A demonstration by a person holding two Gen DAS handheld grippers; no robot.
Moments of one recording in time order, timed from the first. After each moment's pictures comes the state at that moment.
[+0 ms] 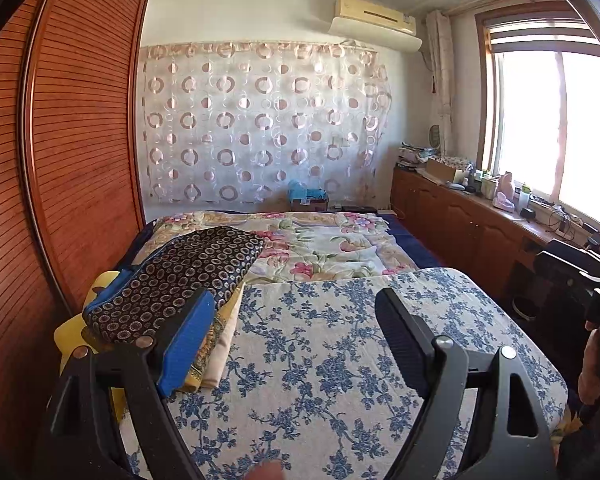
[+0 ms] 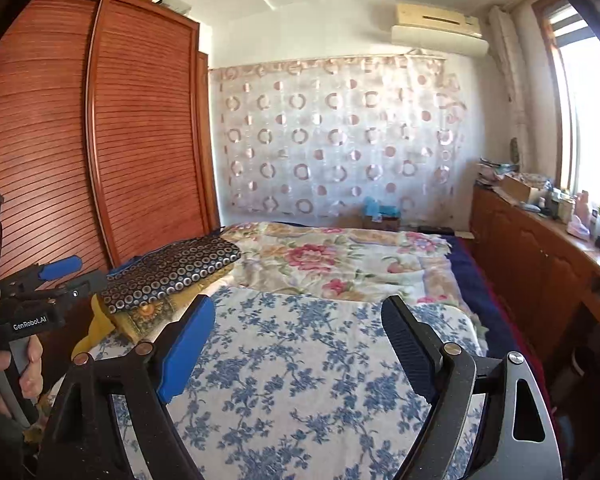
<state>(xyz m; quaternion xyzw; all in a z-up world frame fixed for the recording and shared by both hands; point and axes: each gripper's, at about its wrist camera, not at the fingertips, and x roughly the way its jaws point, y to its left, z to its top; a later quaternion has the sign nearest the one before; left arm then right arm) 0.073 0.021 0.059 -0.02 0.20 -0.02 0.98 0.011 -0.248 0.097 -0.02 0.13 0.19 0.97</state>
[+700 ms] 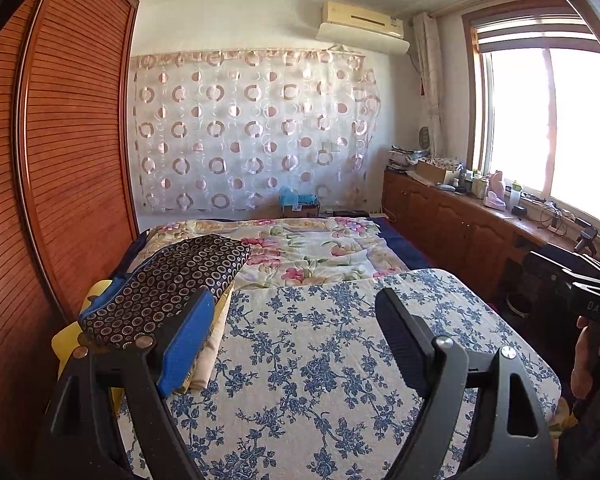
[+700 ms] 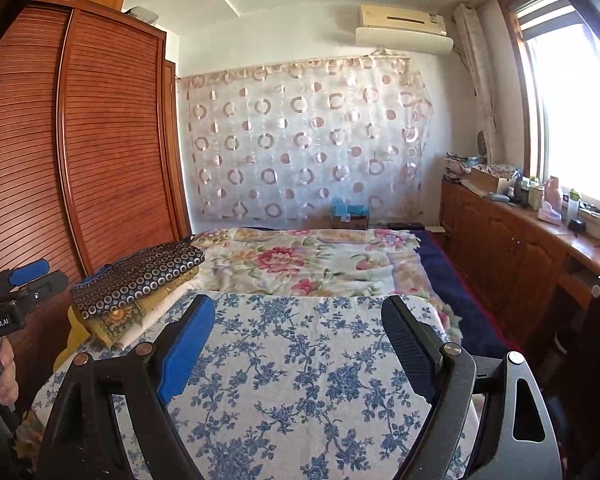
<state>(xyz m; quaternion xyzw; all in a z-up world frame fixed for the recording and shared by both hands) 0.061 0.006 0.061 -0.01 0.19 -0.03 0.98 -0.011 -0.212 0.084 0.00 0.13 0.14 0.98</state>
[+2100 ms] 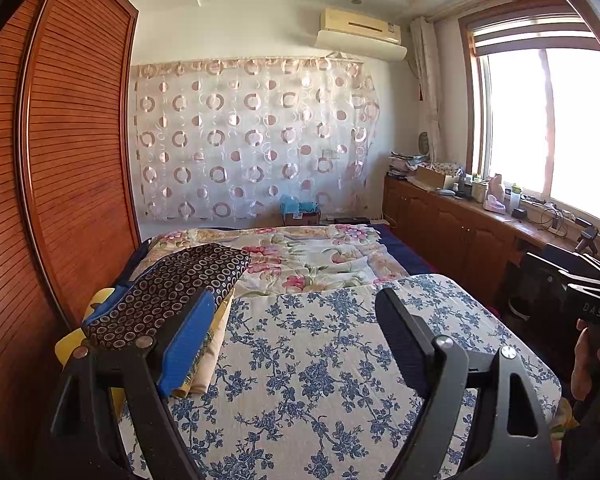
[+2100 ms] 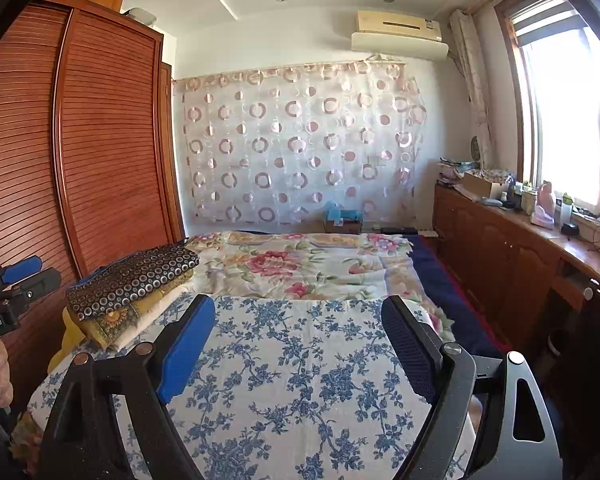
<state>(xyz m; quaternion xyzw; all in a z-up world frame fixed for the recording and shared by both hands) 0.055 -0.005 0.074 0.00 0.18 -0.03 0.98 0.007 -0.249 0.077 -0.01 0.12 0.14 0.98</state>
